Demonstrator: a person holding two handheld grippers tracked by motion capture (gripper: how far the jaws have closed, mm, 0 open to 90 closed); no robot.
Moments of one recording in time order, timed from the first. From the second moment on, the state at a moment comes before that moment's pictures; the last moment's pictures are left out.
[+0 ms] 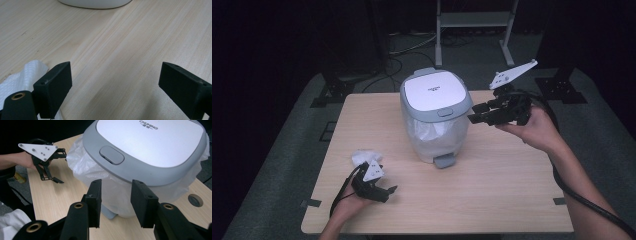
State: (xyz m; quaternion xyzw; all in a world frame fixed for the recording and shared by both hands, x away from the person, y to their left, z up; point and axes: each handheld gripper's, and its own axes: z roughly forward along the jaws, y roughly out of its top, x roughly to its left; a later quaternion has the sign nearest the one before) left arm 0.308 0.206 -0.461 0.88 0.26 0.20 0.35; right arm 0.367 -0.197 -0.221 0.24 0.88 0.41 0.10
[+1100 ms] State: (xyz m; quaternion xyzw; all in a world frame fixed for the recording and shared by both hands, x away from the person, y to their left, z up) left arm 0.308 0.206 -0.462 0.88 0.26 0.20 0.35; right arm 0.394 -0.149 -0.211 0.22 0.89 0.39 0.10
